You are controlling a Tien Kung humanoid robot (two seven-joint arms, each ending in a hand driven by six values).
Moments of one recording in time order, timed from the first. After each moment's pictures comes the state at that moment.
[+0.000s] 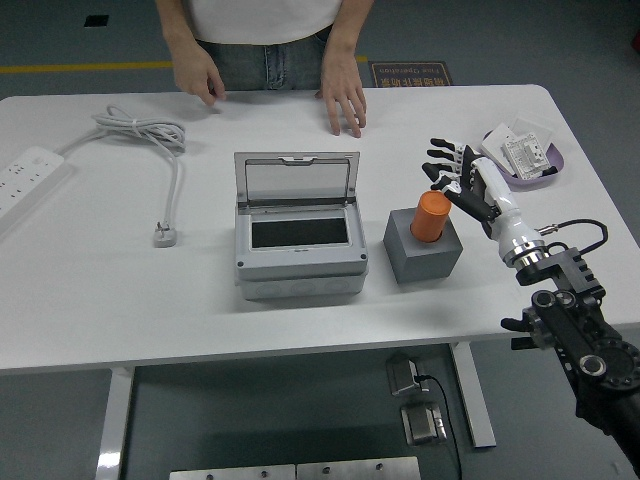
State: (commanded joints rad) left arm 0.04 0.11 -1.94 -0.18 1.87 -0.11 0.36; right arm 0.30 -0.17 1.29 1.07 -1.41 0.00 0.34
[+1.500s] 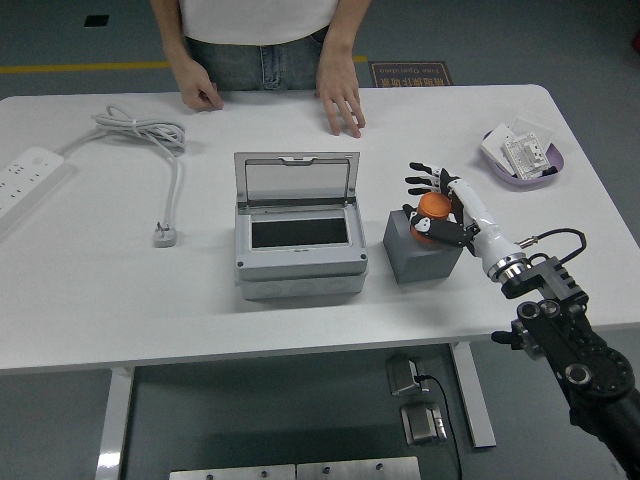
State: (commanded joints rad) left arm 0.03 0.11 -1.92 -0.18 1.87 -0.11 0.36; right arm 0.29 -0.15 1.24 1.04 -1.45 0.02 0.31
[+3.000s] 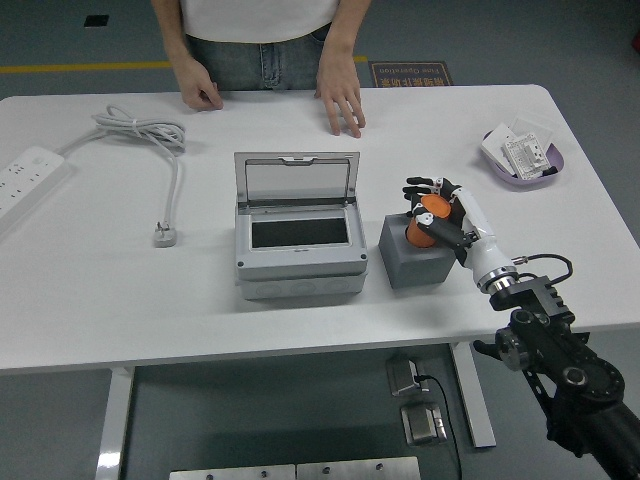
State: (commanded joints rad) left arm 0.03 0.11 -1.90 -0.18 1.87 -0.10 0.35; right arm 0.28 -0.12 1.20 1.02 -1.16 -0.02 0.35
